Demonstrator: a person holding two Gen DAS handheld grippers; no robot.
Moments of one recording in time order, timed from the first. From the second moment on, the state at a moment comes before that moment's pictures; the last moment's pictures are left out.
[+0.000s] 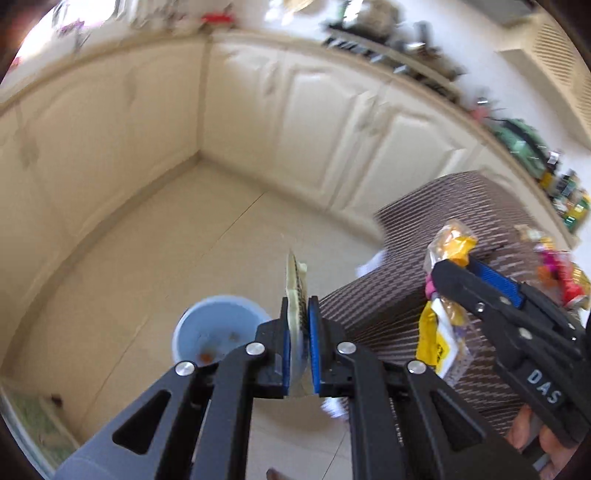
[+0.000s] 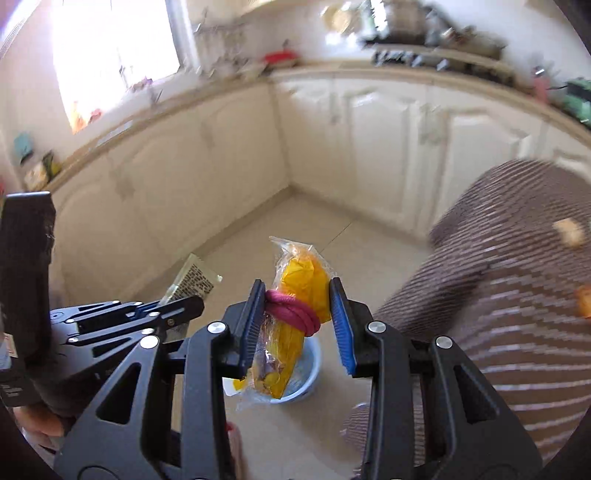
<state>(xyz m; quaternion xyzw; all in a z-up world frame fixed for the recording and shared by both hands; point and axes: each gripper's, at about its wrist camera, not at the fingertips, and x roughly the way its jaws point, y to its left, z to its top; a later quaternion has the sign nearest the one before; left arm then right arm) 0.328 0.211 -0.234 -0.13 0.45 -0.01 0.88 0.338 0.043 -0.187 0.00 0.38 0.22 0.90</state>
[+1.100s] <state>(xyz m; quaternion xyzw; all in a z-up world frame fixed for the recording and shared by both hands) 0.364 0.331 -0.409 -0.24 0.54 0.09 0.80 0.410 0.168 -0.381 -0.02 0.52 0.23 0.82</state>
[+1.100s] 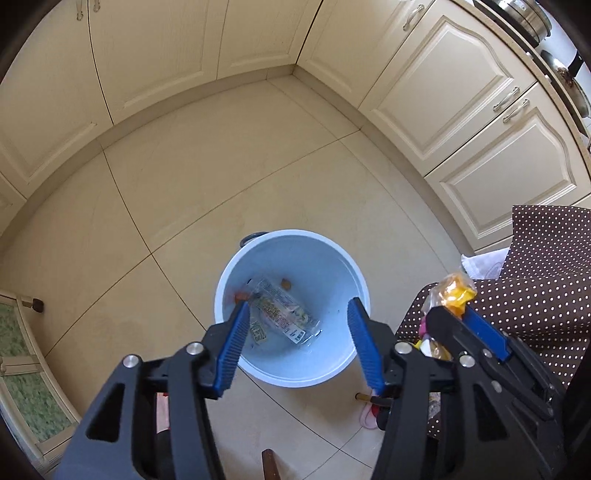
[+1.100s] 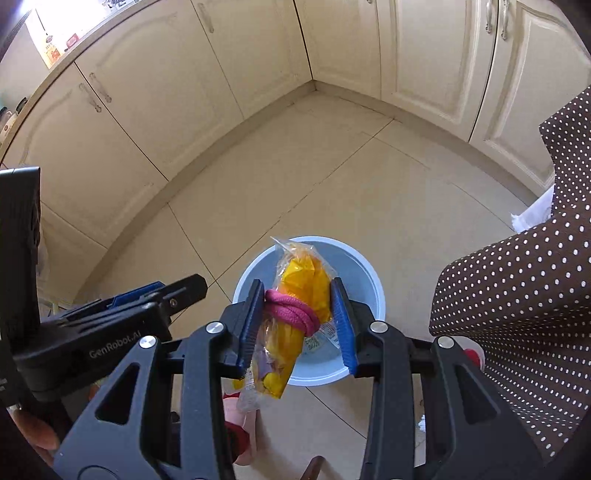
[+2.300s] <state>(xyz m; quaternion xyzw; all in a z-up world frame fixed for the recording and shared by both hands) 0.311 0.195 -0.237 -0.17 0.42 0.00 0.89 0.311 0.023 -0.188 0.00 0.35 0.19 0.92</state>
